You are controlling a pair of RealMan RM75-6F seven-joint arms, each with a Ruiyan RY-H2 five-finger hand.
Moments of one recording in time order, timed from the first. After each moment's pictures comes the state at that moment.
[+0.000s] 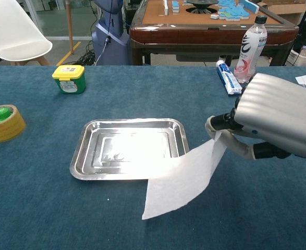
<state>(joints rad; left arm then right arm) -0.04 -1.14 -0.03 -1.63 1.52 1.55 0.13 0.59 -1.57 -0.09 -1.19 -2.00 1.48 -0.30</state>
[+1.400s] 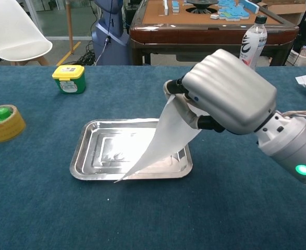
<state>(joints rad) -0.03 -1.13 -0.05 -1.64 1.50 1.58 0.11 0.61 -1.84 0.08 -1.11 -1.90 1.48 -0.42</state>
